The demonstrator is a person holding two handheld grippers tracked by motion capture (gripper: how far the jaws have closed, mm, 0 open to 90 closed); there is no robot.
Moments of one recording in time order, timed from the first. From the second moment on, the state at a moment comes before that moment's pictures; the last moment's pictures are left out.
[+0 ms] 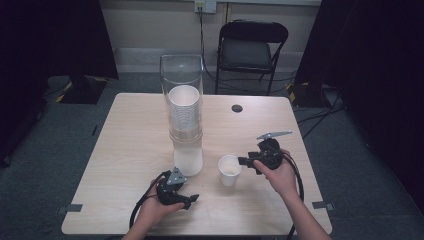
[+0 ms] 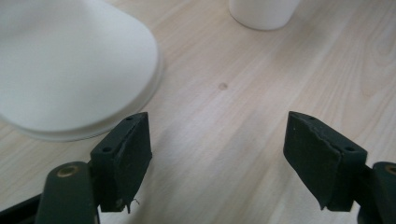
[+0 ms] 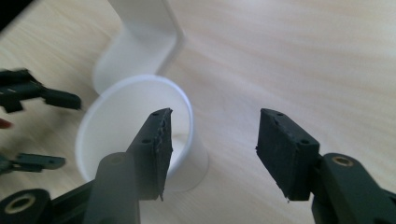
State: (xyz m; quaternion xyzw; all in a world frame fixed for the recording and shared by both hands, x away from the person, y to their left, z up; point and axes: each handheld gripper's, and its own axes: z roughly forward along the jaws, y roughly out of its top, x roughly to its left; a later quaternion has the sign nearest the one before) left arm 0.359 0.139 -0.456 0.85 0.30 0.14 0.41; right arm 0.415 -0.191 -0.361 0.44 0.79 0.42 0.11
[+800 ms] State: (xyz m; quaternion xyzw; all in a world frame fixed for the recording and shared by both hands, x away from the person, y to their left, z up) left arm 0.380 0.170 -0.430 0.81 0.35 0.17 0.43; right arm 0.390 -0.258 -0.454 0.43 0.81 0.34 0.23
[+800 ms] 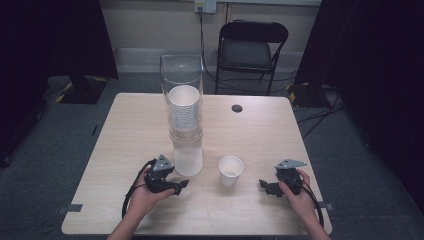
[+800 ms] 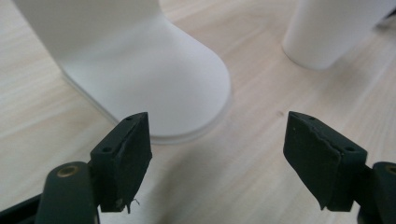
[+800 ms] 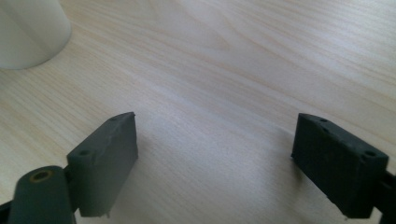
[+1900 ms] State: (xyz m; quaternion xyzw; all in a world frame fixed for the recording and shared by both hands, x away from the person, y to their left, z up) left arm 0.424 0.171 -0.370 0.76 0.37 0.21 0.49; right arm 0.383 -0.261 -0.461 0.44 0.79 0.36 0.25
